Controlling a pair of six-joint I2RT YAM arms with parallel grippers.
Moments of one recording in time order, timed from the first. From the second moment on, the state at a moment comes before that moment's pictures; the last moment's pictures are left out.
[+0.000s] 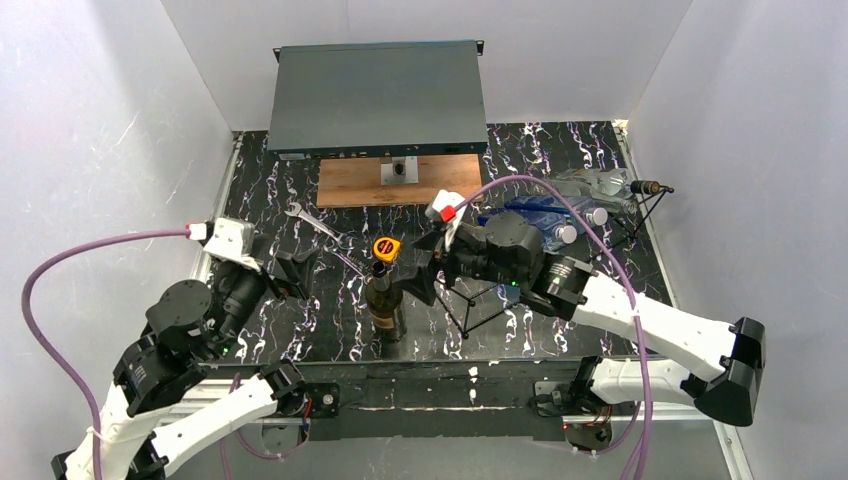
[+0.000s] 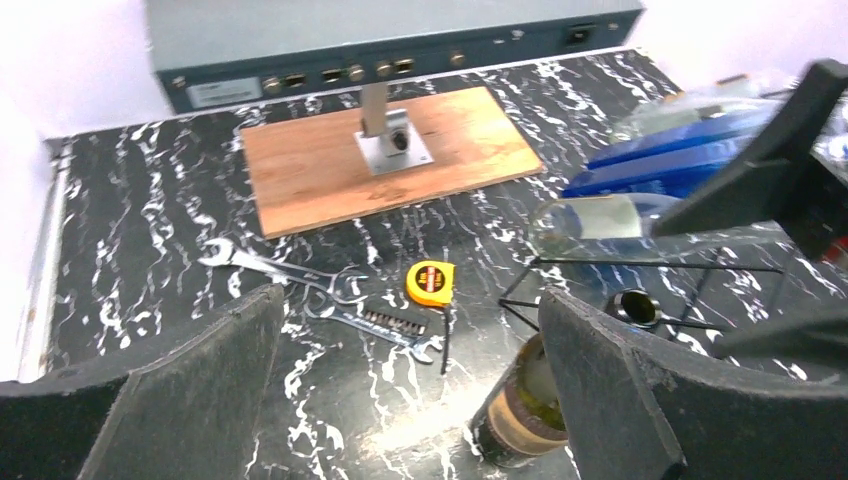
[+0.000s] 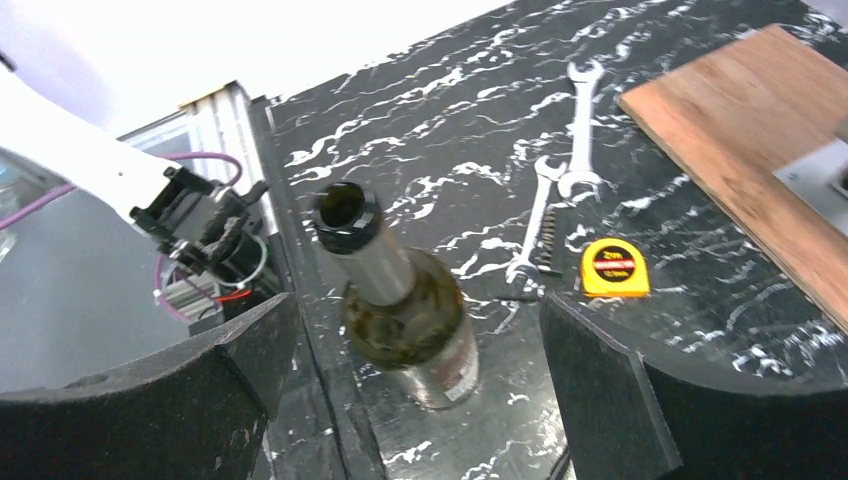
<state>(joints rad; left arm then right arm) -0.87 0.48 1.12 -0.74 -0.50 -0.11 1.05 1.12 1.03 -0.09 -0.20 0.13</state>
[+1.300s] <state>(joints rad) -0.87 0.40 0.76 -0.76 -0.79 -0.15 1.23 1.34 1.12 -0.02 0.04 0.14</state>
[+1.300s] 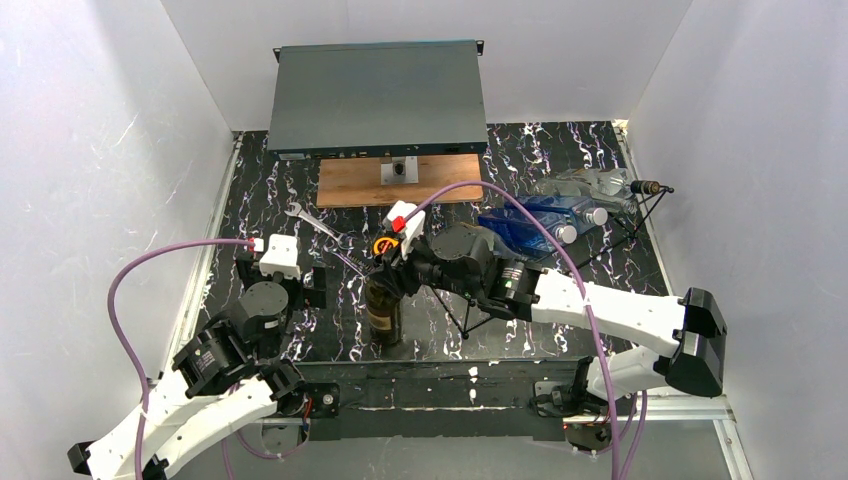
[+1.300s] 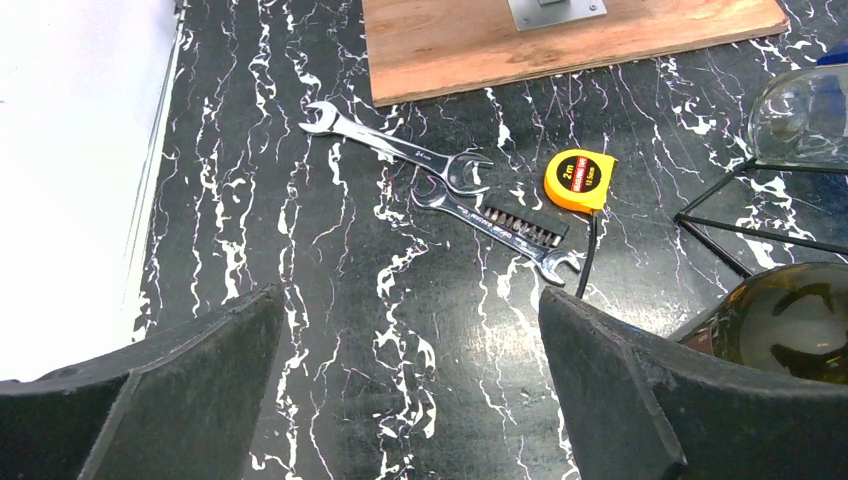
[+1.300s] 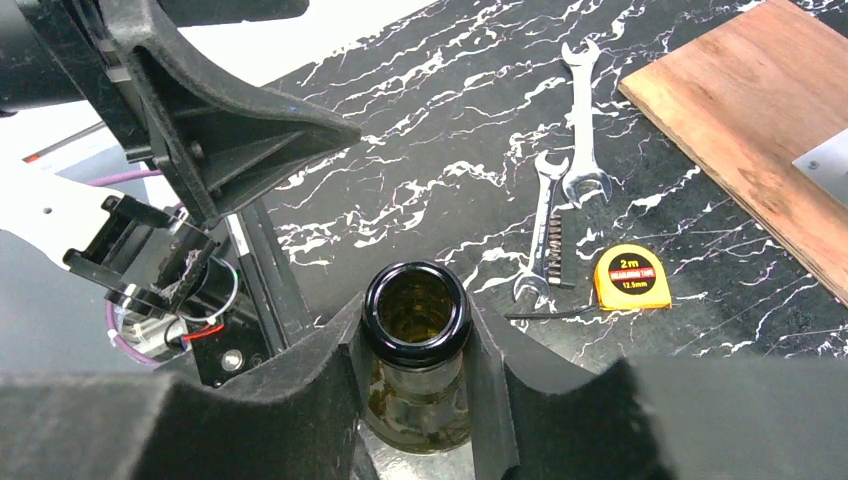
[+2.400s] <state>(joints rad) -0.87 0.41 0.76 -0.74 -0.79 -0.12 1.02 1.40 1.29 -0.04 0.18 0.07</state>
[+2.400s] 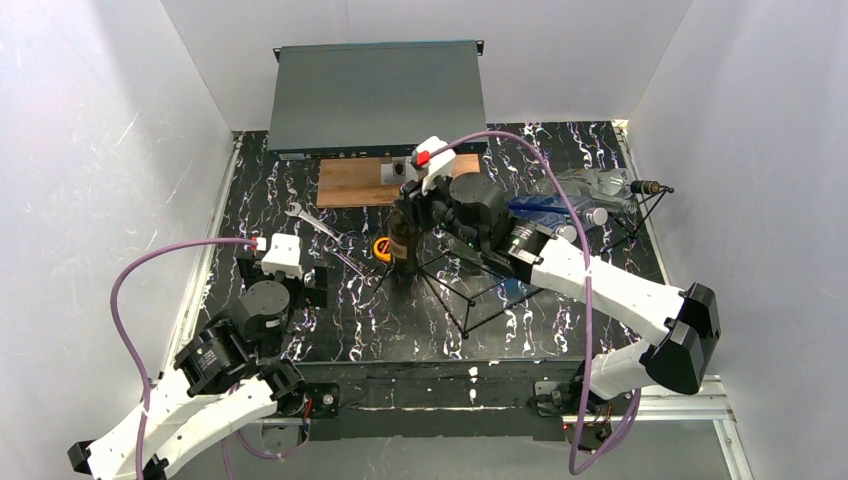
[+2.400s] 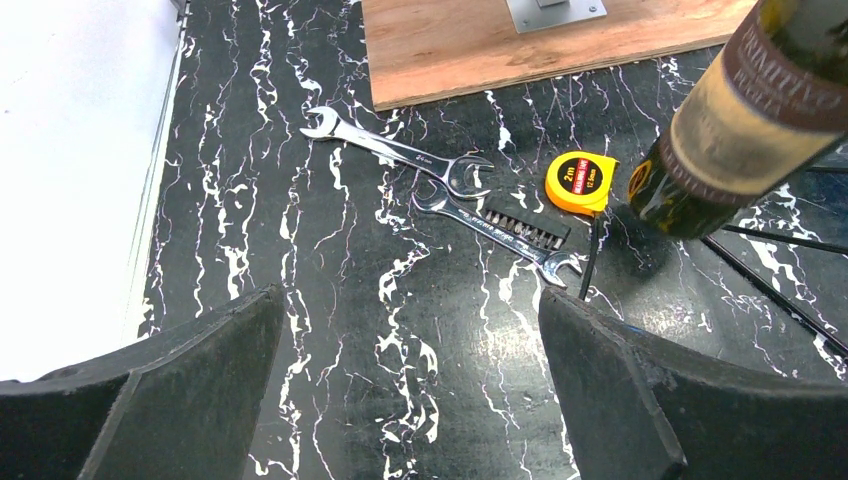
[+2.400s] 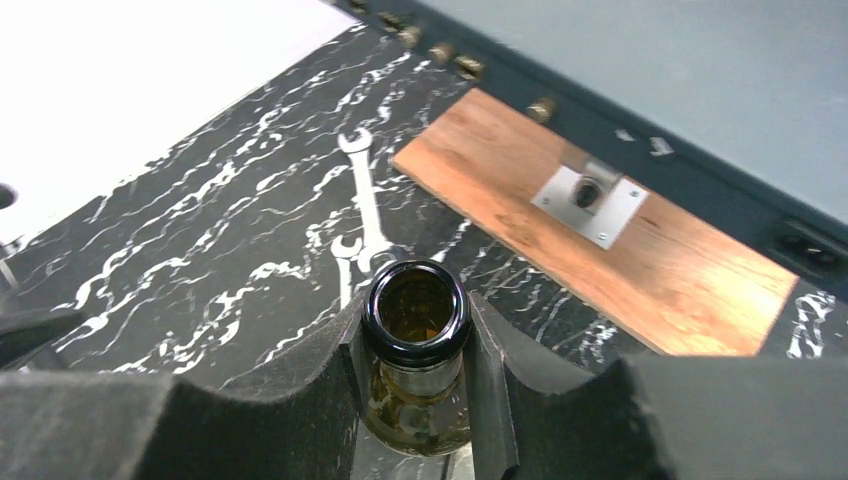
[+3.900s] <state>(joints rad) -0.87 0.44 0.75 -0.74 -0.78 -0.12 0.91 1.14 0.94 0.01 0.22 0.05</state>
